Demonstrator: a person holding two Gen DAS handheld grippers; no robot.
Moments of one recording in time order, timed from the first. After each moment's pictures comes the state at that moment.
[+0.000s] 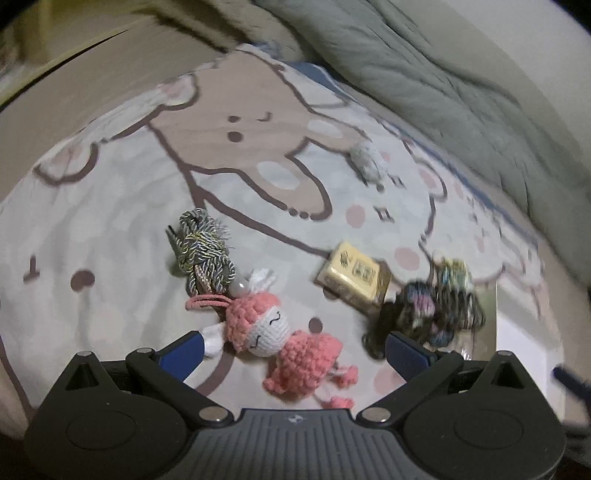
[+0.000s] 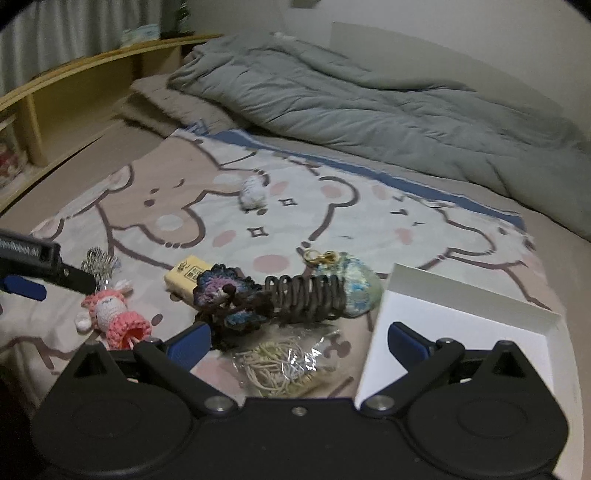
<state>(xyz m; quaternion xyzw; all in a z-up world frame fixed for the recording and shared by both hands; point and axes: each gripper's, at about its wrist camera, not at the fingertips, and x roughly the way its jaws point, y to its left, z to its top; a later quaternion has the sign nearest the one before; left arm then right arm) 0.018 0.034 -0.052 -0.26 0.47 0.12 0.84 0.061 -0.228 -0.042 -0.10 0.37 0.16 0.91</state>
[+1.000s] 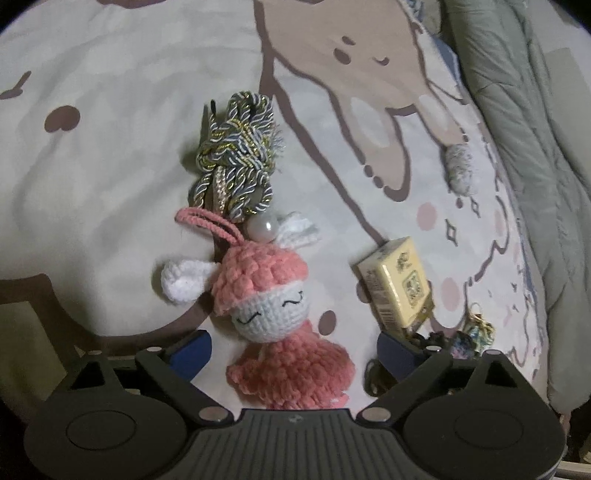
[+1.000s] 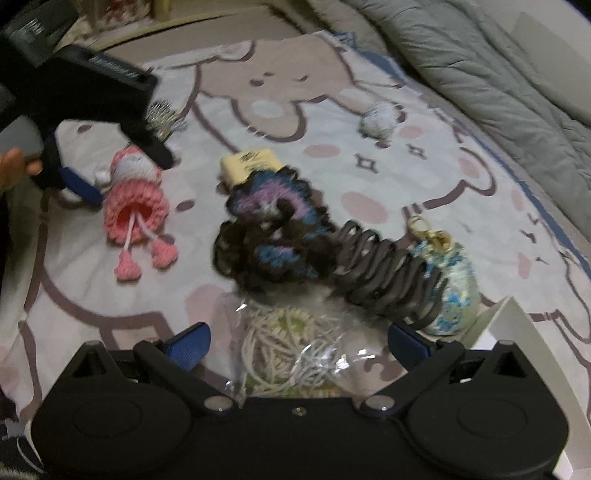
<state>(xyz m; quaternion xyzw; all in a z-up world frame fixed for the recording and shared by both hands) 0.051 0.057 -0.137 -0.46 0.51 0.20 0.70 0.114 -0.198 -0.125 -0.28 0.43 0.36 0.78</state>
